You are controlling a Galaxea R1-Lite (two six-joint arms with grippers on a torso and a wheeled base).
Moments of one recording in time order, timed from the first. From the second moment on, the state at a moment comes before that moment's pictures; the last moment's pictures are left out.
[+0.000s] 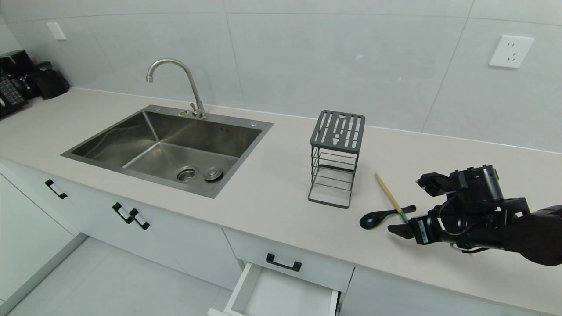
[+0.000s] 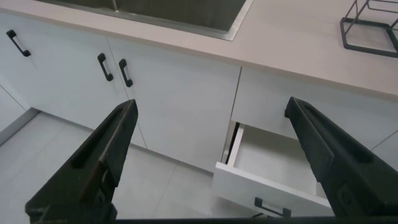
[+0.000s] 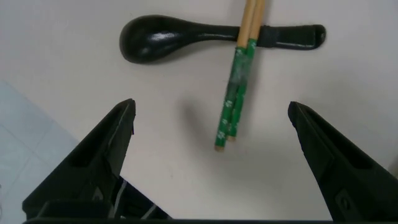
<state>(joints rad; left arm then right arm) 0.01 0.00 0.00 0.00 0.04 -0.04 0.28 1.84 -0.73 -0.43 0.05 0.02</state>
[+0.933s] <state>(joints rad) 0.01 0.00 0.00 0.00 0.04 -0.04 0.29 1.97 -0.85 -0.42 -0.05 0.03</state>
